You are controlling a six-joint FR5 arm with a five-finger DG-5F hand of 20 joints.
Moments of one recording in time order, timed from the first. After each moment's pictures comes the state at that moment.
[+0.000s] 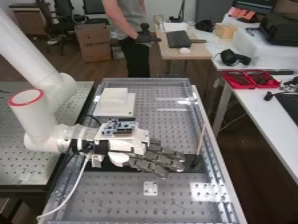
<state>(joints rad) 1.34 -2.16 -1.97 -2.12 -1.69 -0.95</state>
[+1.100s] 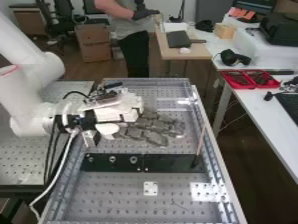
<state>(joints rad) 1.35 -1.97 -2.04 -2.07 -1.67 -0.89</state>
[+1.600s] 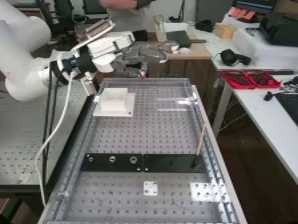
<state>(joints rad) 1.51 -1.73 -2.09 -2.11 -1.71 -0.85</state>
